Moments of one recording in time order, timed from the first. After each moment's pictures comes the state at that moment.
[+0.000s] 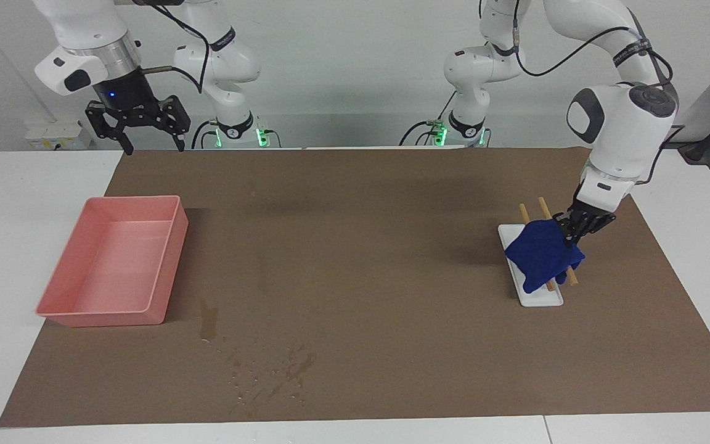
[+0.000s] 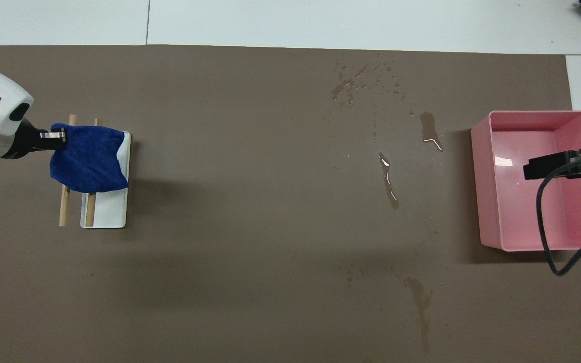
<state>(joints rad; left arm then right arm) 0.11 0.08 -0.11 -1.86 -0.08 2.10 -0.11 -0.06 -0.07 0.09 -1.56 0.01 1.54 -0.03</state>
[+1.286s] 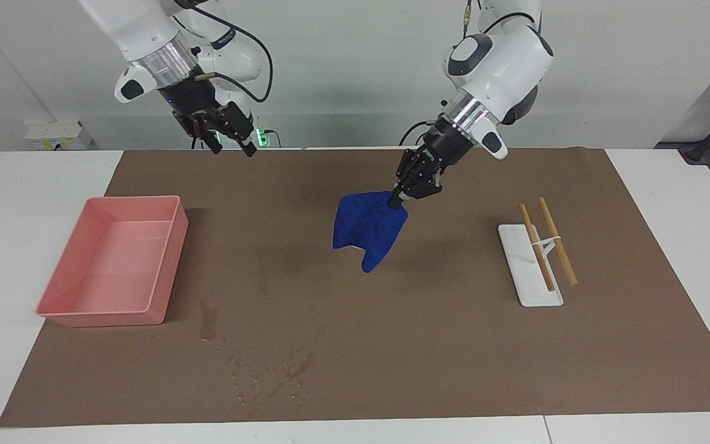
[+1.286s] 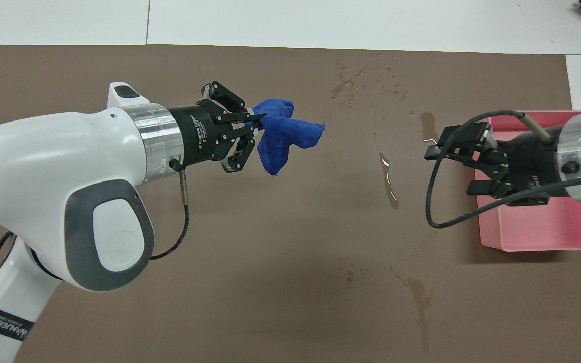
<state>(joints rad) -0.29 0.03 -0.23 -1.84 -0.73 2.51 -1.77 0.05 -0.12 0.11 -1.73 0.39 1.78 0.71</state>
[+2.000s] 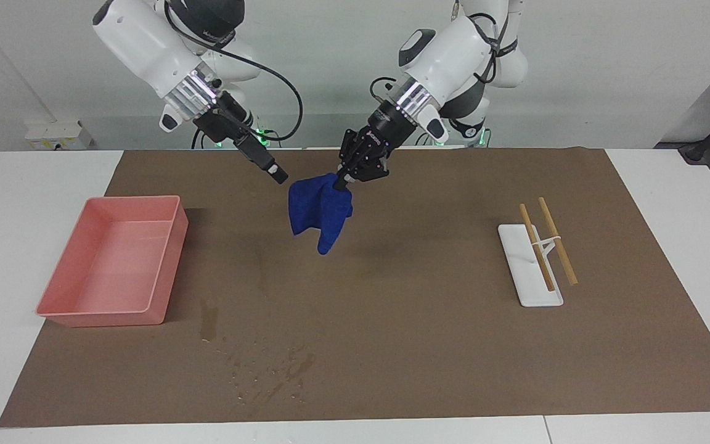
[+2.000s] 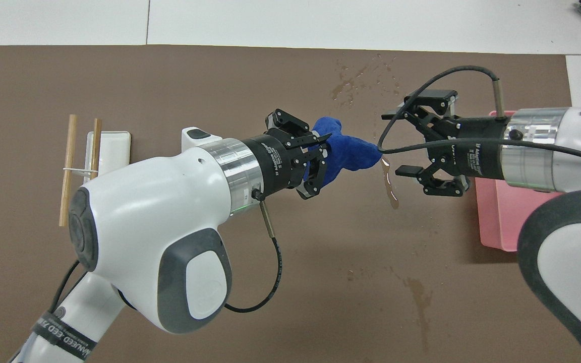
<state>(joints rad) -0.48 0.05 -0.24 -1.84 -0.73 2.65 -2.07 0.12 -0.08 0.11 -1.87 0.71 2.15 1.03</state>
